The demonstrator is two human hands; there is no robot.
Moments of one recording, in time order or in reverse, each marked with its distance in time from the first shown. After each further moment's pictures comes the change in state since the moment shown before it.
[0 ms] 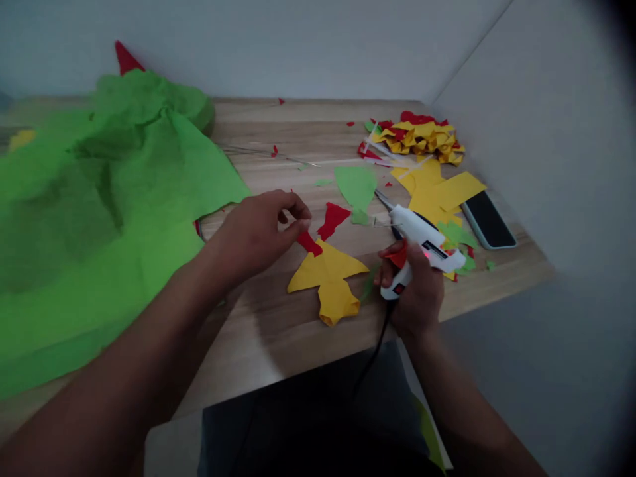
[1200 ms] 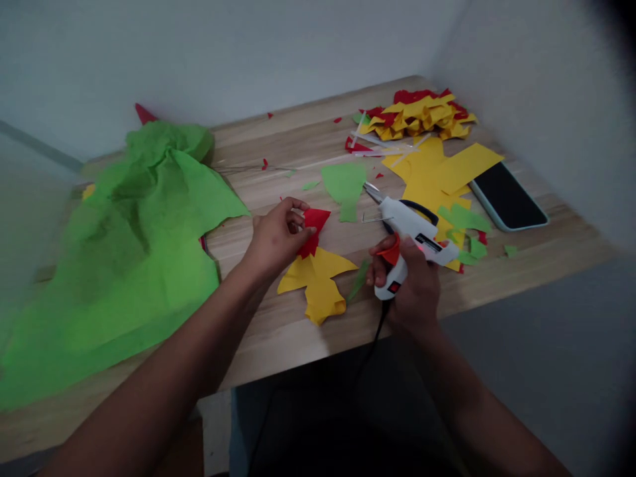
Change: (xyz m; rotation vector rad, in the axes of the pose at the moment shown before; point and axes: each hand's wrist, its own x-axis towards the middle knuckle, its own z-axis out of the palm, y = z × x) left_hand 0.019 0.010 0.056 -0.310 0.066 -0.222; right_hand 0.003 0.000 -0.008 0.516 0.013 0.120
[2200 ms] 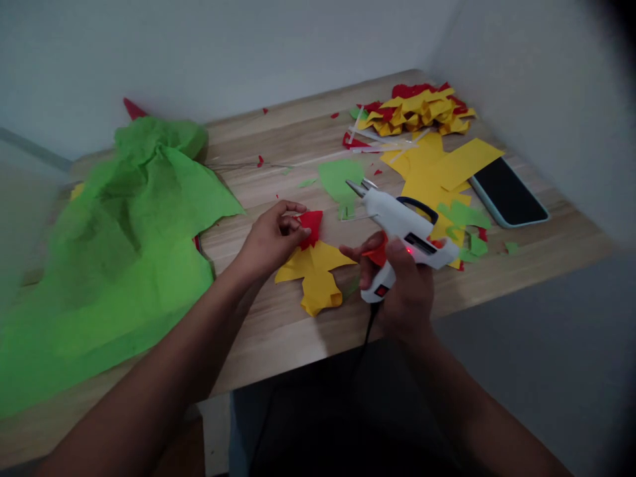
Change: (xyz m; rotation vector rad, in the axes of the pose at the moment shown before) left_hand -0.007 0.009 -0.004 -0.254 -0.105 -0.171; right_hand -0.010 -0.001 0.015 -0.057 -0.111 -0.063
